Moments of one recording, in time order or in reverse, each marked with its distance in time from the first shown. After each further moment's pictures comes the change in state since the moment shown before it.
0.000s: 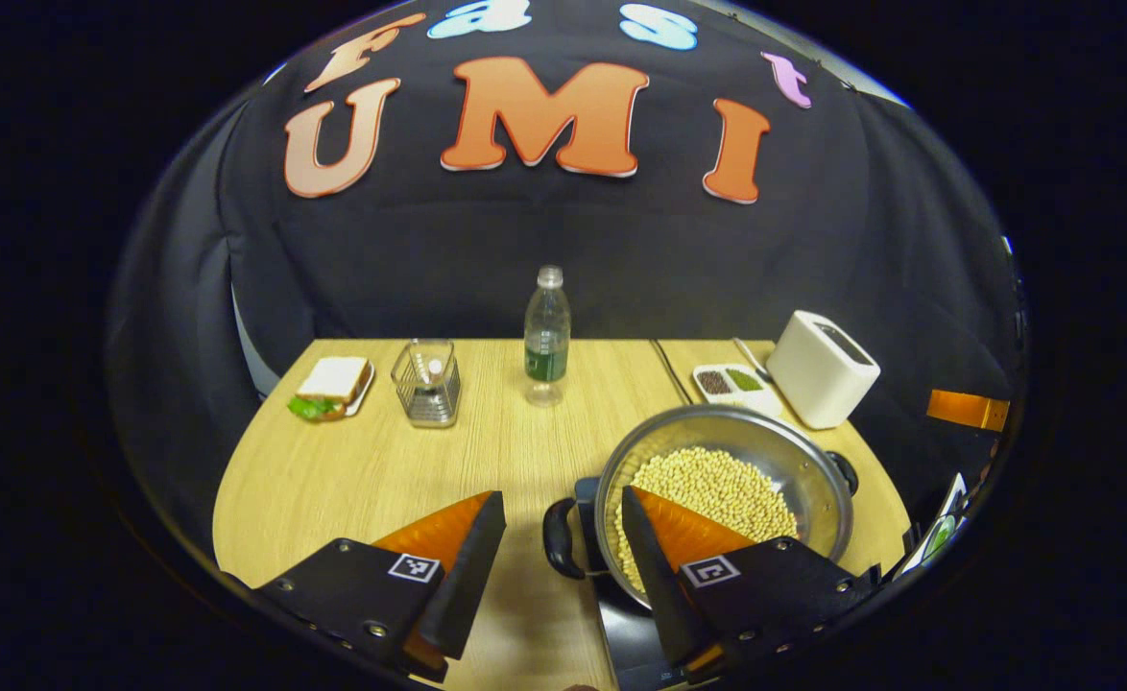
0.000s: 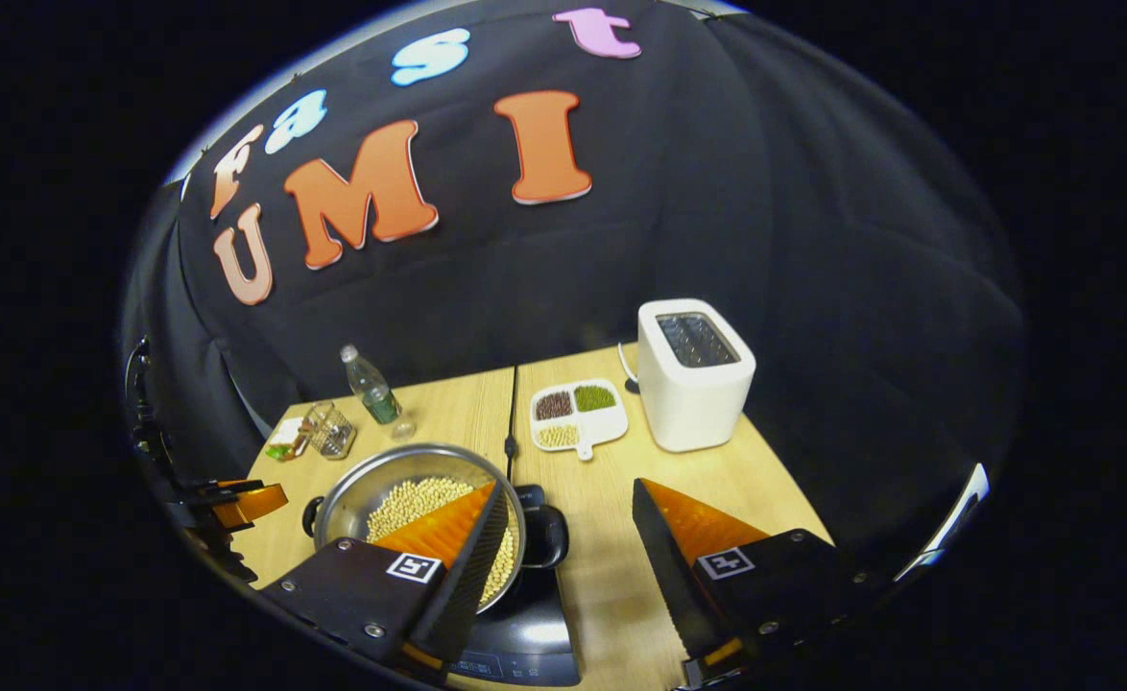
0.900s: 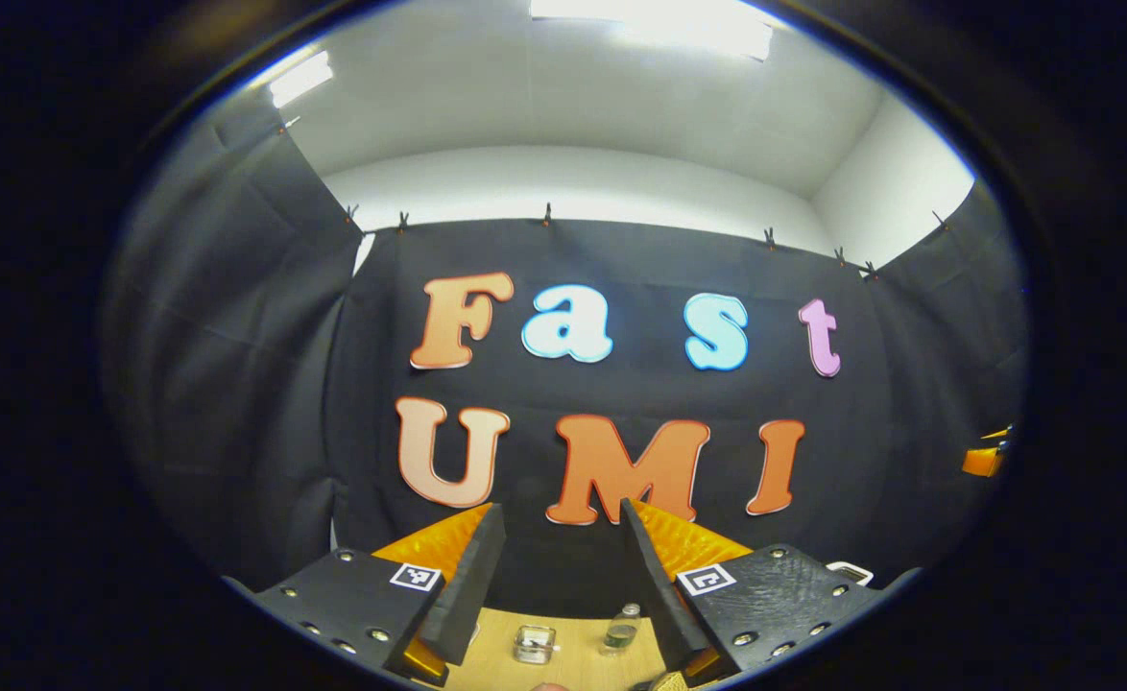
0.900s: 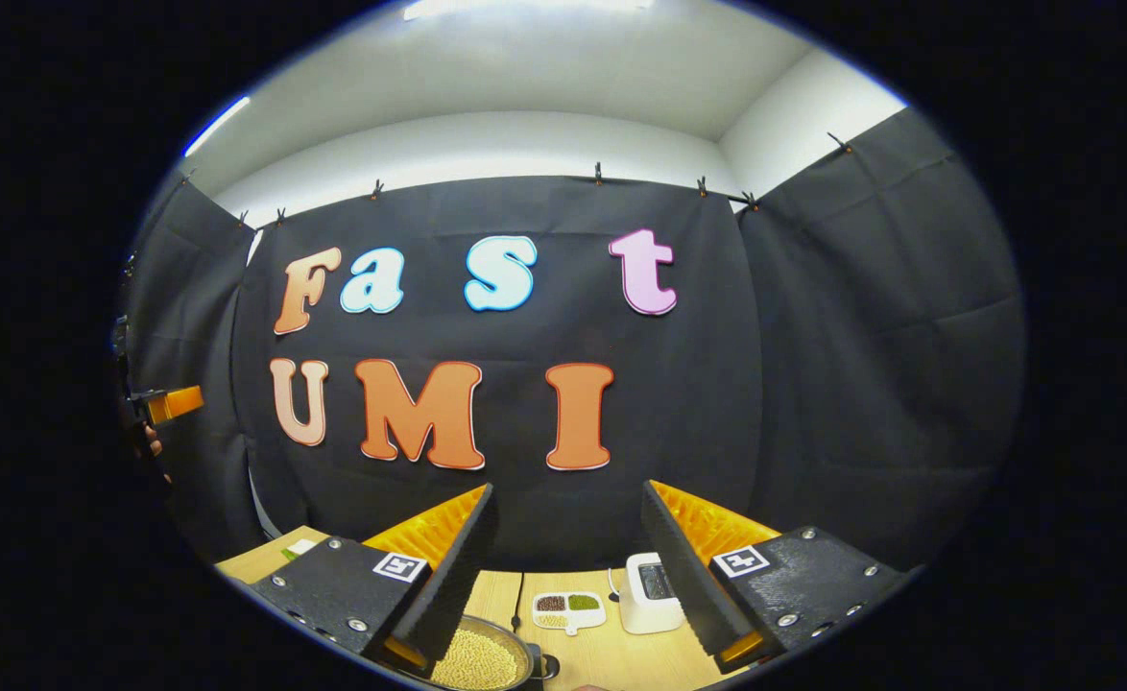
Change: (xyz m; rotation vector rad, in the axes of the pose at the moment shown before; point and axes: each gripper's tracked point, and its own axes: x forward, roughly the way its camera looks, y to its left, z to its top) left arm -0.257 0.107 0.310 -0.007 -0.896 0.203; right arm -0.163 0.058 0.227 -0.138 -0.659 0.047
